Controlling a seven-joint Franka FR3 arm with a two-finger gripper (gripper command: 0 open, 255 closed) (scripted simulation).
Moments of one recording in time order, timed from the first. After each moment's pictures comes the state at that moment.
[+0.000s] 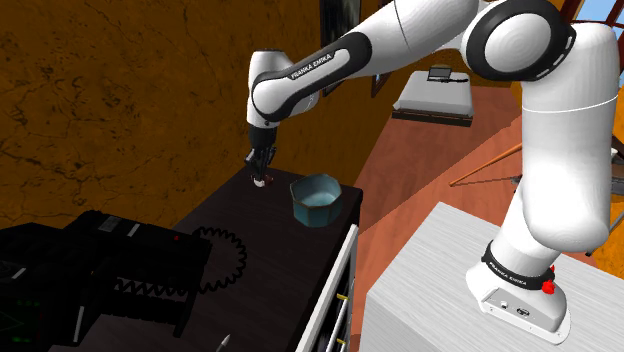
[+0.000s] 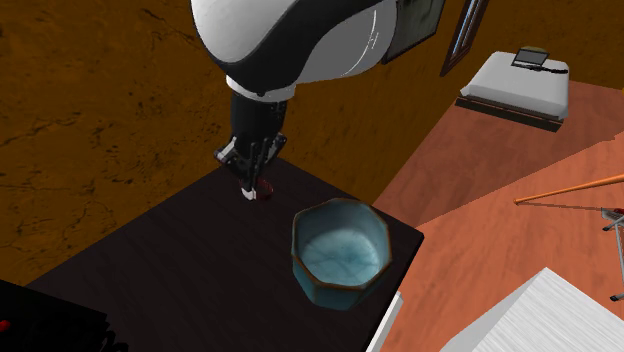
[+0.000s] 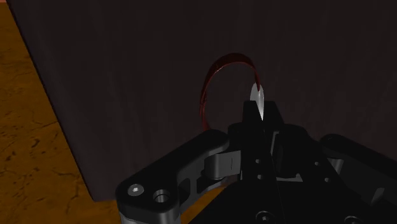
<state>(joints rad) 0.18 0.35 0.20 -1.72 0.16 2.22 -0.03</state>
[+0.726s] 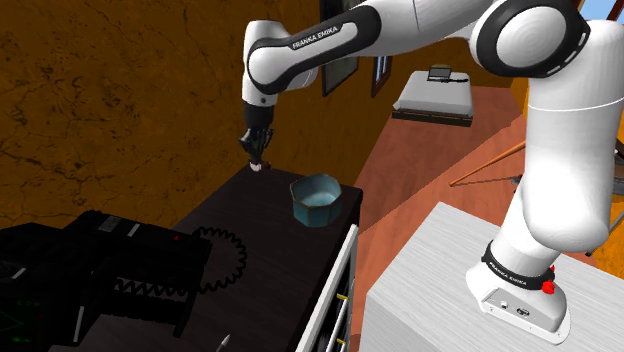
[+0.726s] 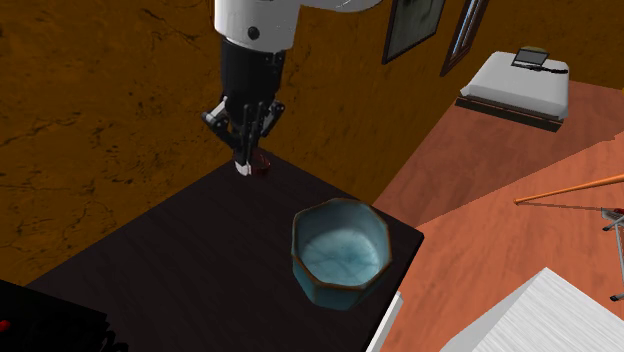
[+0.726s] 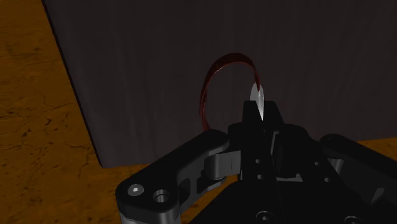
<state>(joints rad) 0.18 0.31 0.20 -1.63 0.16 2.09 -0.01</state>
